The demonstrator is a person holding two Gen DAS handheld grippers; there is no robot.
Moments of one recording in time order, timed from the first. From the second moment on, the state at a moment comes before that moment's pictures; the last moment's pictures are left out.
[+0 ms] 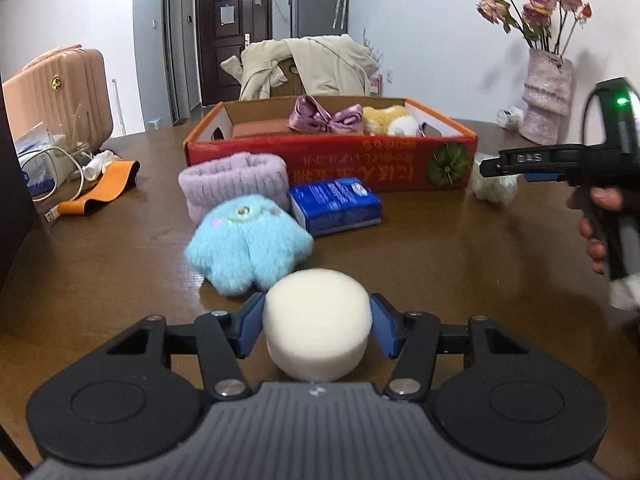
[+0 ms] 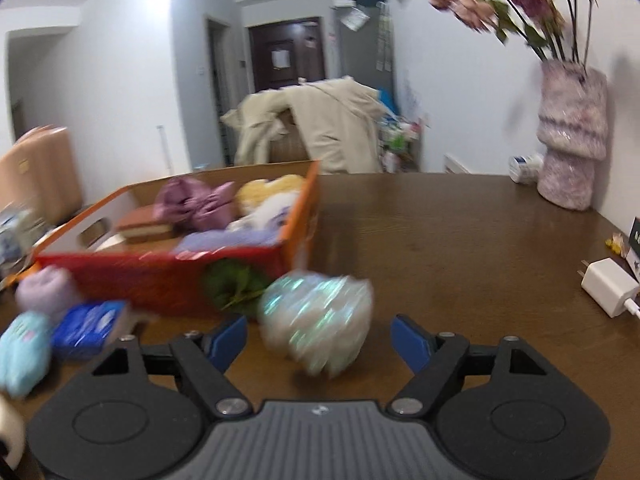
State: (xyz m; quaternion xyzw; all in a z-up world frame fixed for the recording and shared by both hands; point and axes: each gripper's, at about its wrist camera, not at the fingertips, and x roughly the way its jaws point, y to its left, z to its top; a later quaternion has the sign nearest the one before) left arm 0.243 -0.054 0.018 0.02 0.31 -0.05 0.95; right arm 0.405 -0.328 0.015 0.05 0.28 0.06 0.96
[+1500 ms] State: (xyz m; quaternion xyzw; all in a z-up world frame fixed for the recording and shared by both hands) left arm 0.346 0.023 0.110 0.01 0.18 -0.07 0.98; right arm 0.349 -0.203 0.105 0.04 0.23 0.24 0.94
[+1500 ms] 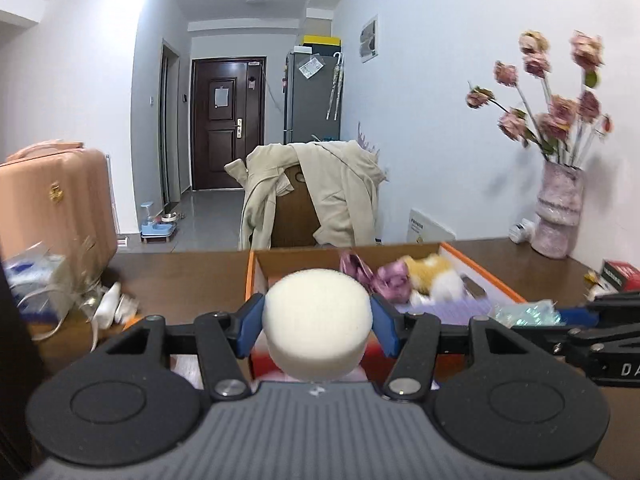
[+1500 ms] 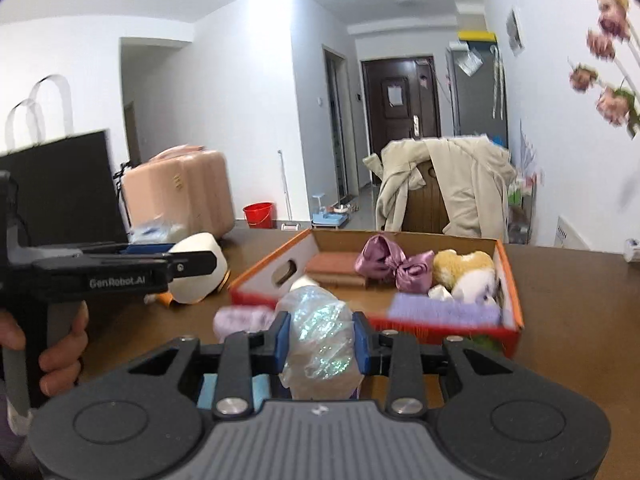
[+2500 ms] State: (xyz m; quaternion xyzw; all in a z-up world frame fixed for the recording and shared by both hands) left arm 0.414 0.066 0.088 -0.04 0.23 -0.05 0.97; right arm 0.493 -0.168 0.098 0.03 0.28 0.21 0.94
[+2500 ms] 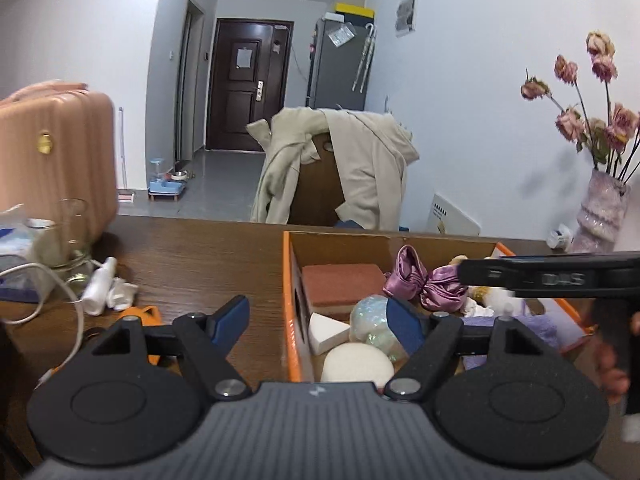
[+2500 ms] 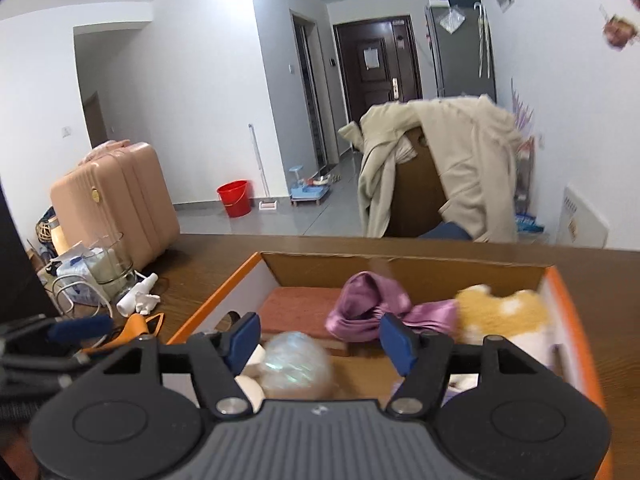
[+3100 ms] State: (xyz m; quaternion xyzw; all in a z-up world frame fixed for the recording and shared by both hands) left arm 0.201 0.028 0.066 -0.02 0.24 -0.06 0.97; right arm 0.231 -0.247 0.057 0.03 0.27 0.20 0.94
